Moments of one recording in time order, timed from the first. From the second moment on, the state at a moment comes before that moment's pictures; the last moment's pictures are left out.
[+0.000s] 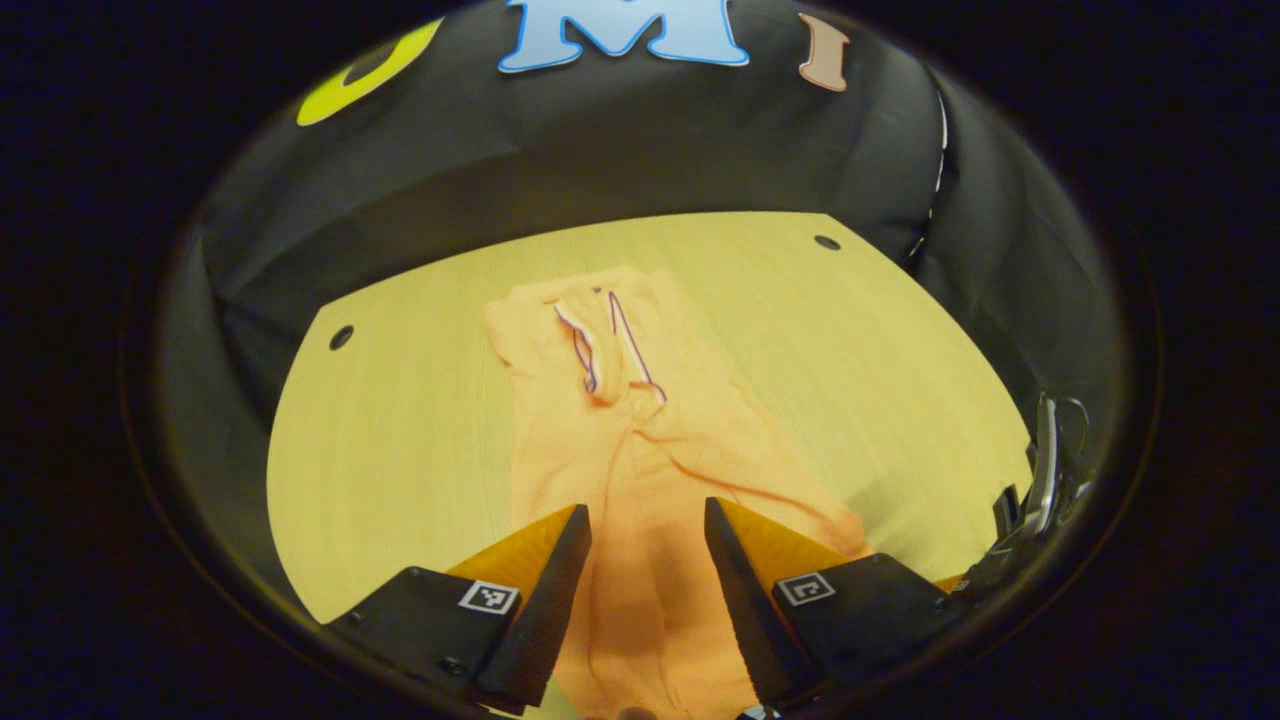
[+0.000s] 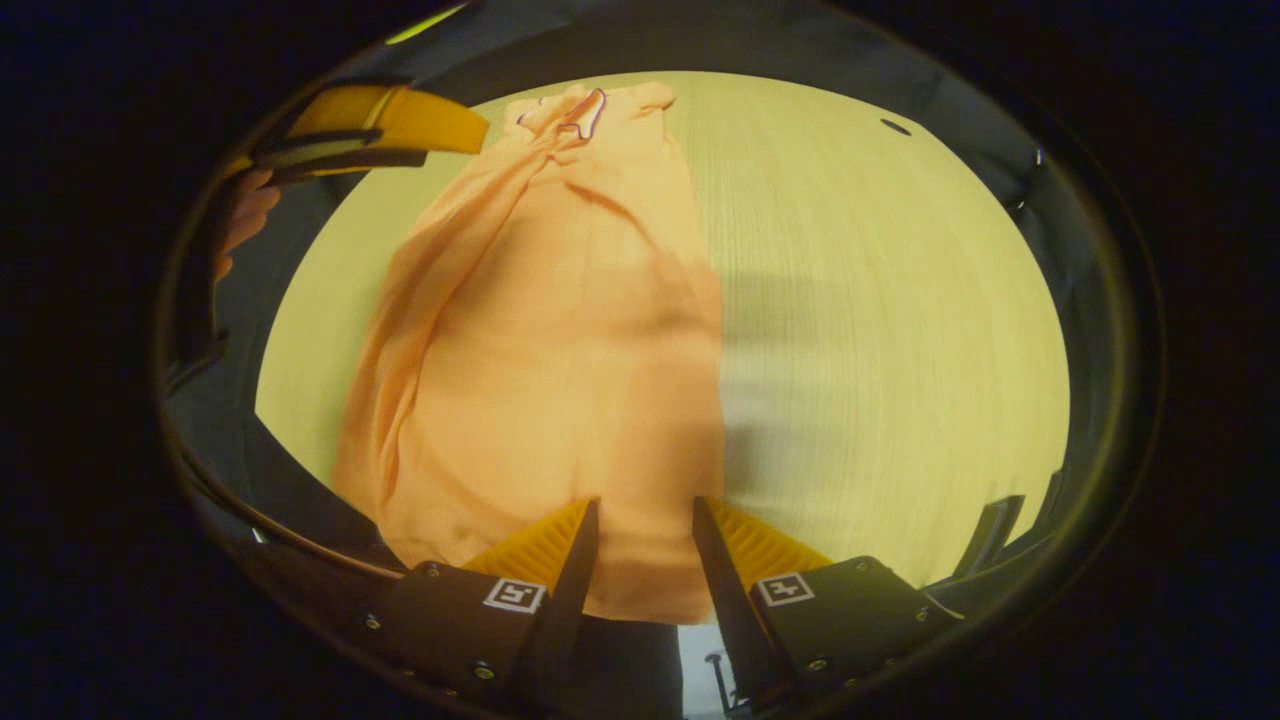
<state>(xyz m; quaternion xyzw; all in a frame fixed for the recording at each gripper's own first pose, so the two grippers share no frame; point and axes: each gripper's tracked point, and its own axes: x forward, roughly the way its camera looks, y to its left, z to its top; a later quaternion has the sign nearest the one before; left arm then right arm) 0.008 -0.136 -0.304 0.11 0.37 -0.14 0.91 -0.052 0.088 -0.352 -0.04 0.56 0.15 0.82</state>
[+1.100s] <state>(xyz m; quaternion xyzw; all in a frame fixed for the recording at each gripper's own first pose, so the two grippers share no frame) -0.140 -0.022 -0.422 0.09 0.54 -0.06 0.84 -0.052 0.081 -0.351 -0.10 0.58 0.14 0.80</state>
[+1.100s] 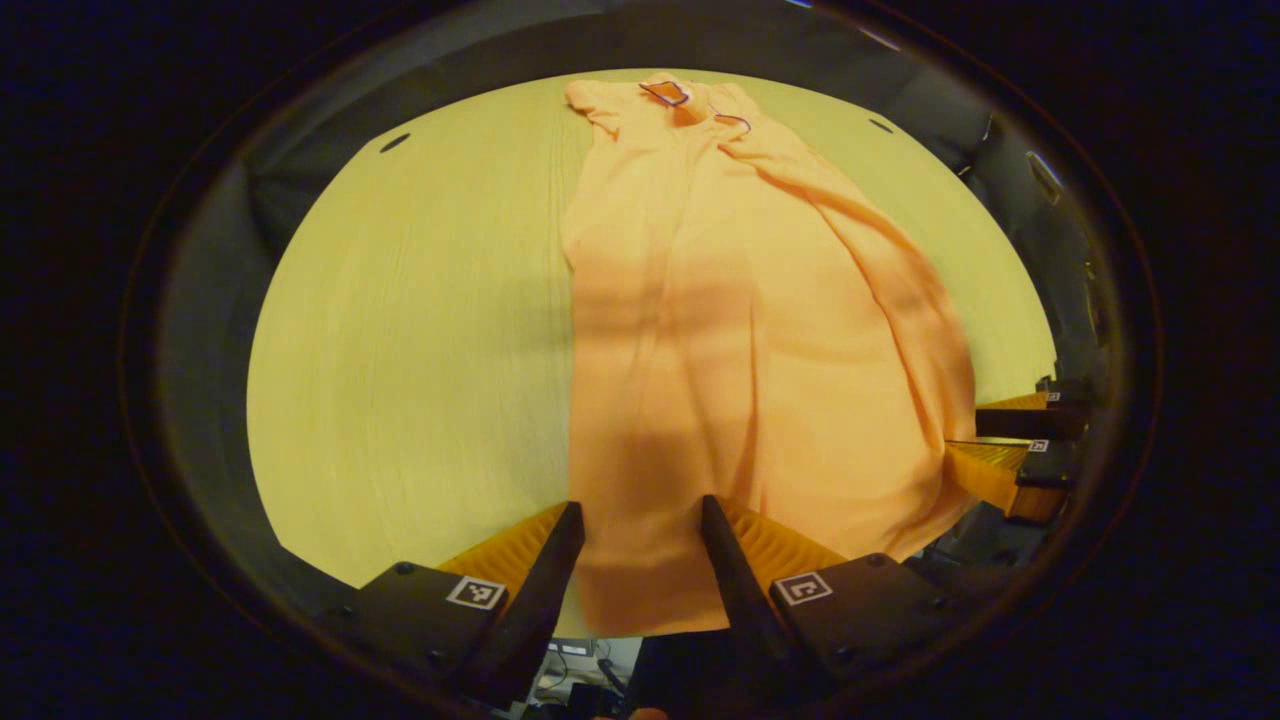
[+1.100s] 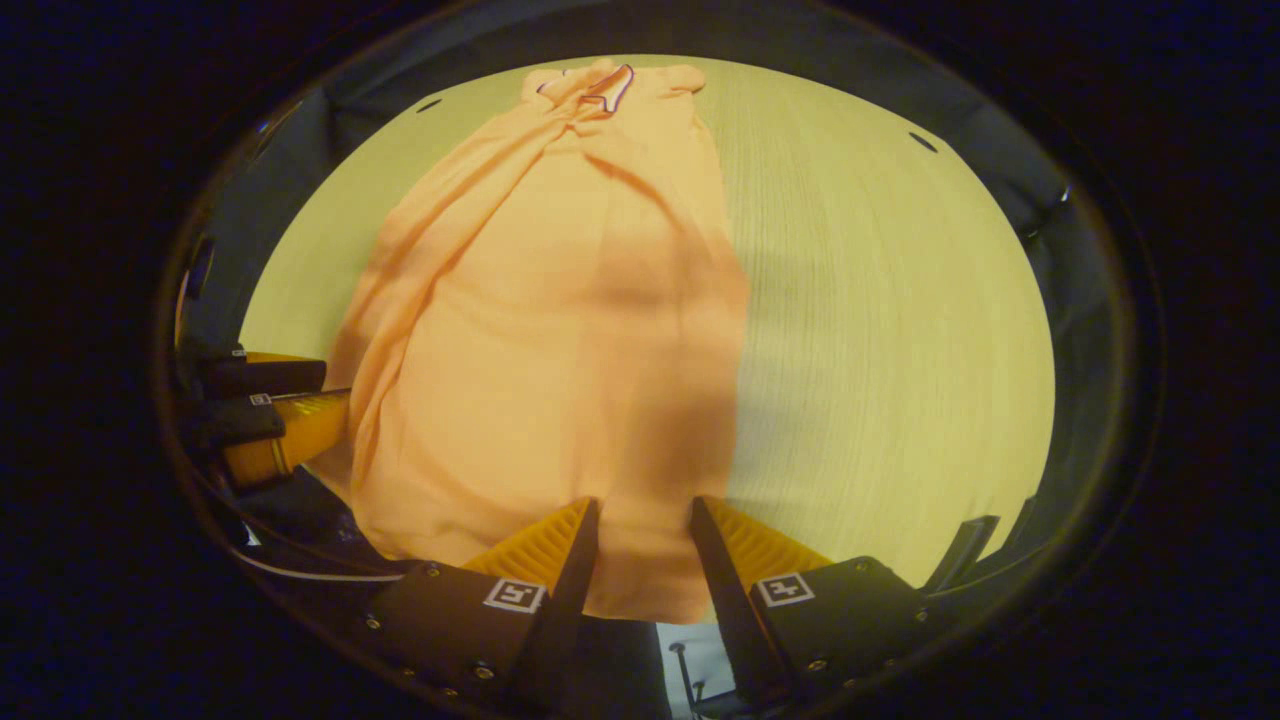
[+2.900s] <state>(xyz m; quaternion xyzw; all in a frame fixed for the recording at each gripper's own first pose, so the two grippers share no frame) -0.100 -0.036 -0.372 0.02 0.56 -0.05 0.83 -0.017 0.093 -0.300 -0.07 0.60 0.10 0.79</state>
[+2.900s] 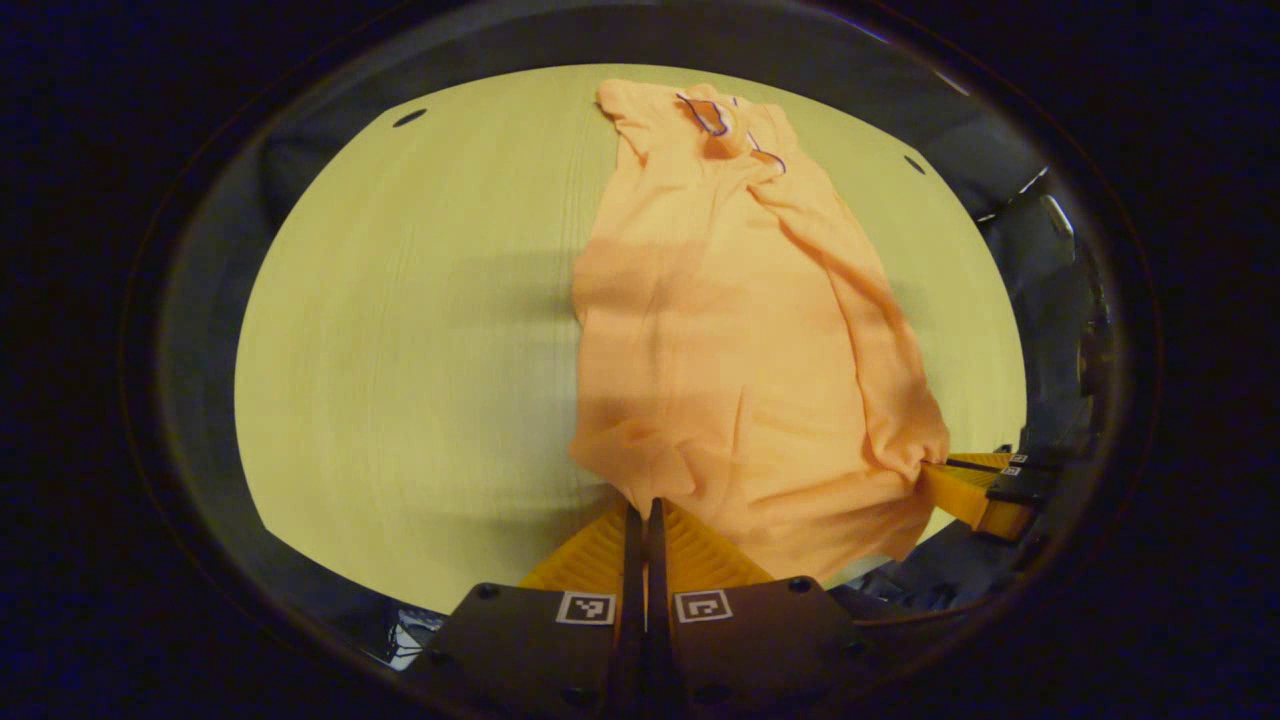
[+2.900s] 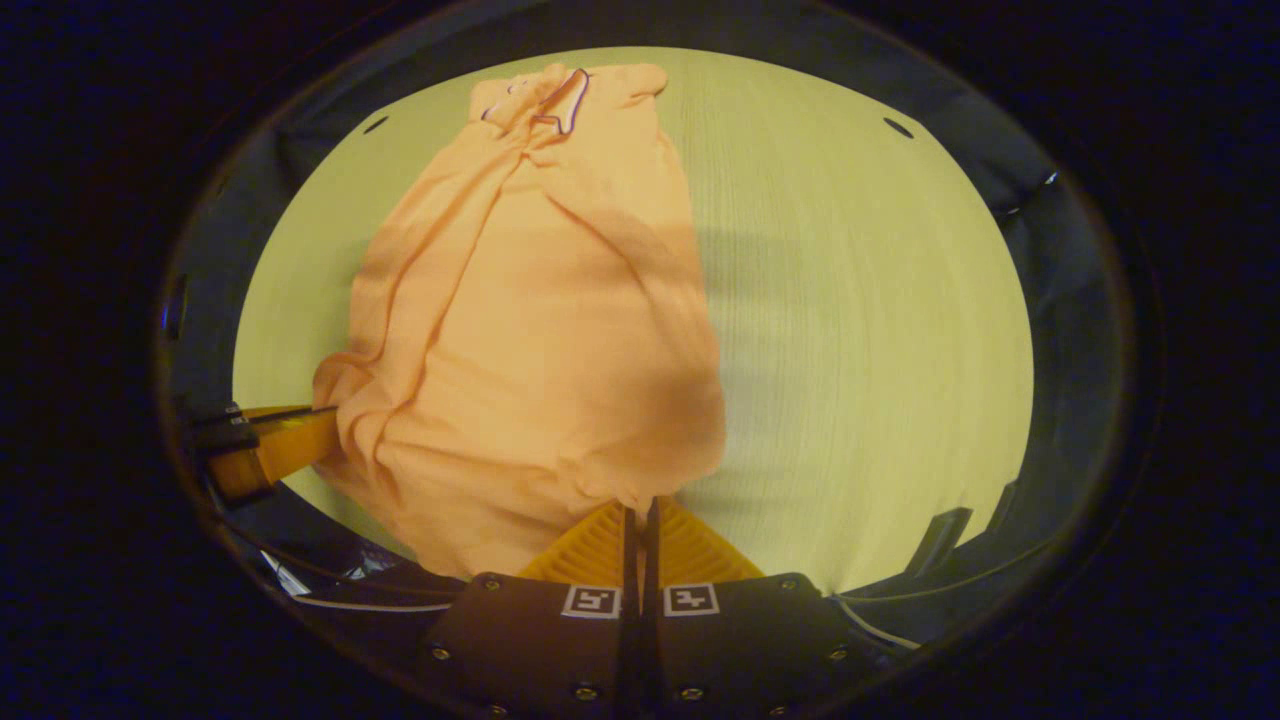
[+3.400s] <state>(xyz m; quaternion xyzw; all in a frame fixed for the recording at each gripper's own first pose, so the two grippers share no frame) 0.042 -0.036 -0.249 0.01 0.48 -0.05 0.88 0.118 0.120 -0.218 -0.06 0.52 0.11 0.85</state>
